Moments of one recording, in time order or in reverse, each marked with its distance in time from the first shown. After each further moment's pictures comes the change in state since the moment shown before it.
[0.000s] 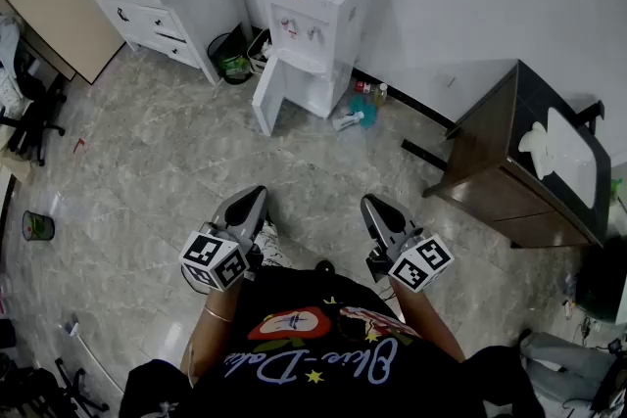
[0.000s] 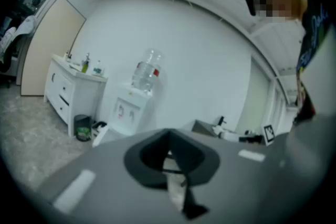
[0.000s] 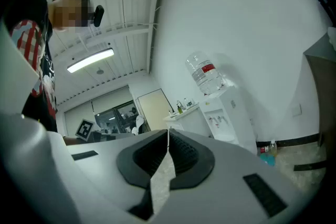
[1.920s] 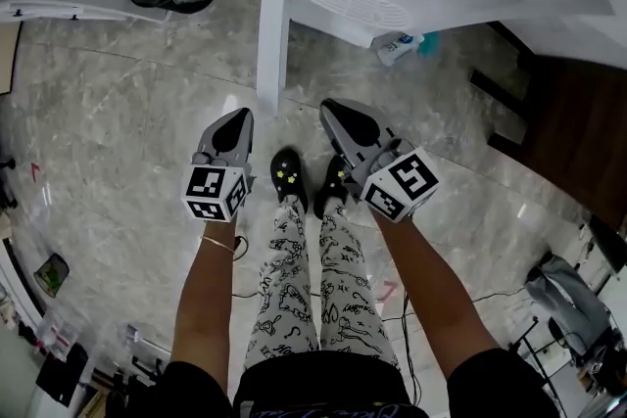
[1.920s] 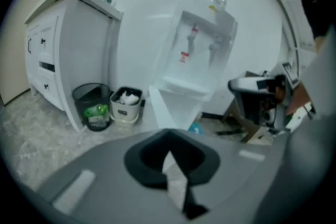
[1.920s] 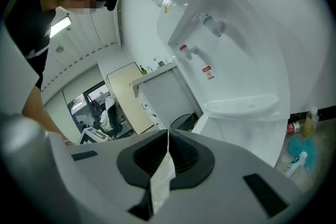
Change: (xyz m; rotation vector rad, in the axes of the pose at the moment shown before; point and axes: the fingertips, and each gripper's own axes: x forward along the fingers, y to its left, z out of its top) left arm 0.347 0.547 -0.204 0.089 0.449 0.034; right arm 0.531 -0.302 -0.242 0.094 0.219 -0.135
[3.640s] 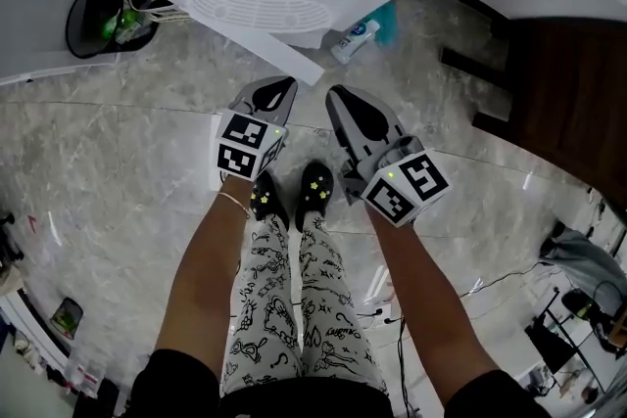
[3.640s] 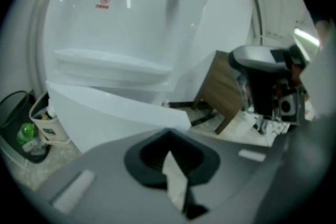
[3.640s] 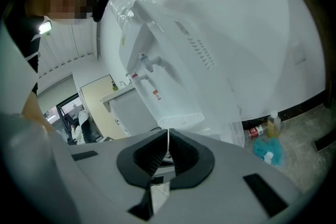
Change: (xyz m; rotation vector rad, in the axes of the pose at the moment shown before) left arm 0.191 -0.156 0.014 0.240 0.126 -0.358; right arm -0.086 -0.125 0.024 0.113 -0.144 -0.260
